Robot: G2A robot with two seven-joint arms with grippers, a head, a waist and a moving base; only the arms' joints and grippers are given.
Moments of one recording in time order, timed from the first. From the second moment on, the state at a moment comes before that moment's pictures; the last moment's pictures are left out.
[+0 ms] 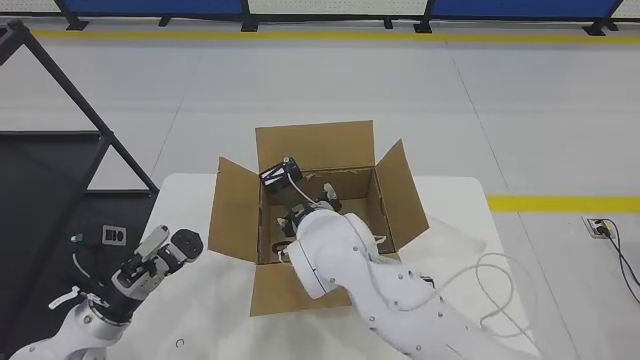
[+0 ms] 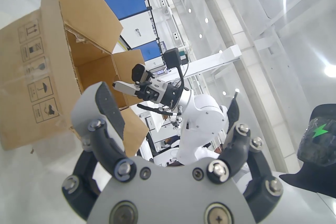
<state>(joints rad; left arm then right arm) 1.38 -1.11 -1.80 -1.83 -0.50 -0.24 -0.75 -0.37 -1.56 0.66 -1.45 -1.30 0.39 1.24</state>
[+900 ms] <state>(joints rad) 1.39 -1.11 -1.84 -1.85 -0.59 -0.17 -0.67 -0.10 -1.81 0.66 -0.44 -0.77 0.34 0.91</state>
